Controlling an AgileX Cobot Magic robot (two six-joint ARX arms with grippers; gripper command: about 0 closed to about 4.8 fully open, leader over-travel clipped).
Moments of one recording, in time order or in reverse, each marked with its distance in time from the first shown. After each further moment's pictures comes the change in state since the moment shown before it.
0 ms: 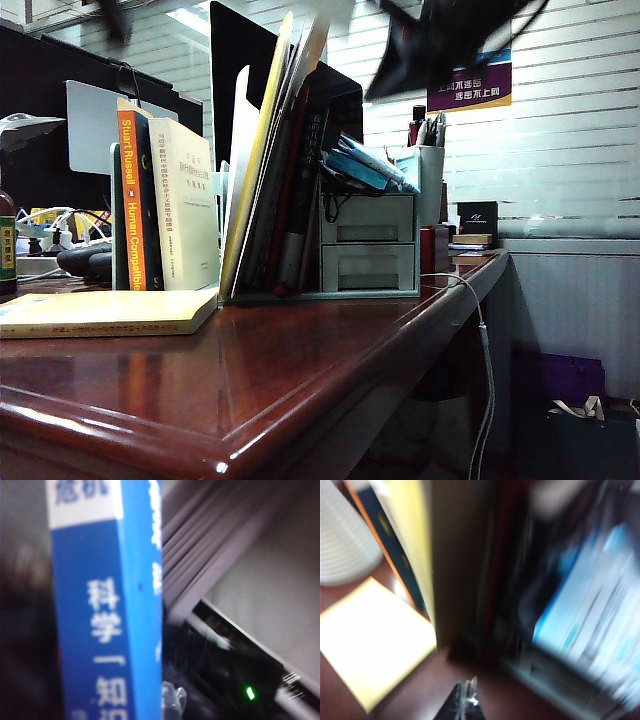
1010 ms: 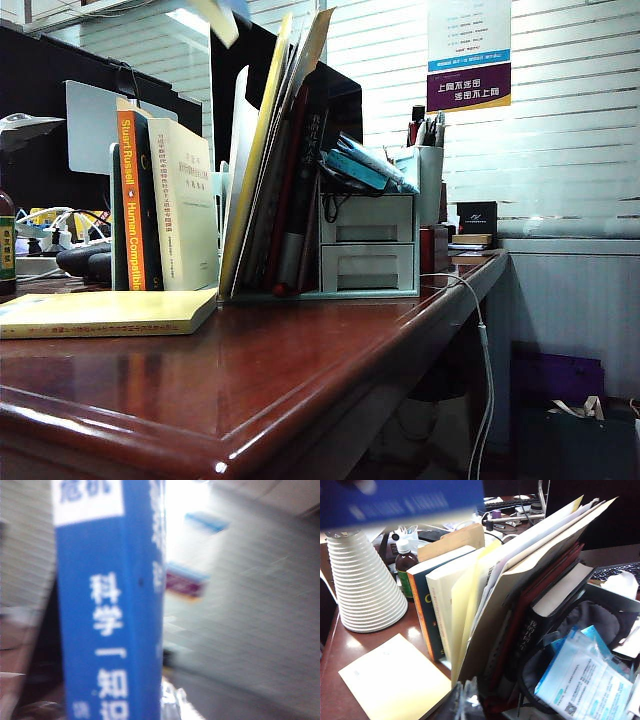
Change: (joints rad) left arm -0.088 0.011 0.402 -0.663 -1.044 1.003; right arm 0.000 -0.189 0.002 0.027 -0.042 0.003
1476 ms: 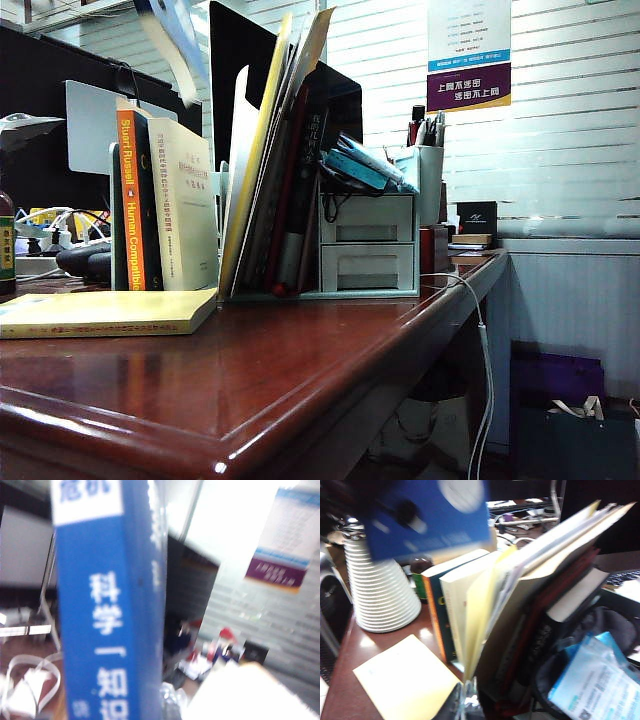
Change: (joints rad) left arm -0.060 0.106 0.003 0.008 -0.323 0.151; right arm 0.000 -0.007 0.000 0.001 -0.048 0.004
